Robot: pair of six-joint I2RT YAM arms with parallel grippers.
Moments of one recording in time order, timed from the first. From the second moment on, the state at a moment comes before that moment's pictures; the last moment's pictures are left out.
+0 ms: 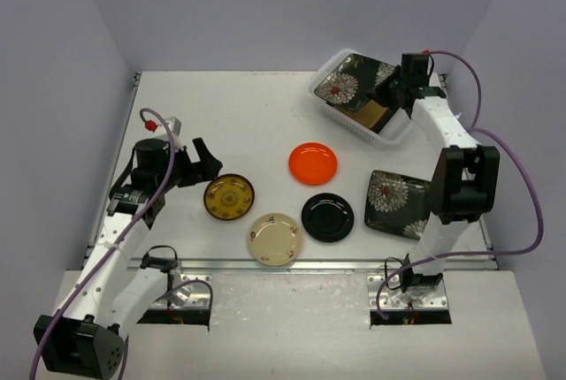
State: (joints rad) left arm -0.11 0.81 0.71 -0.46 0.18 -0.40; right arm 0.01 1.86 1.50 -0.29 -0.08 0.86
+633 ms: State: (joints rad) left arm -0.22 0.78 0.71 -0.44 0.20 -0.39; right arm -0.03 2.05 1.63 -0.41 0.00 0.80
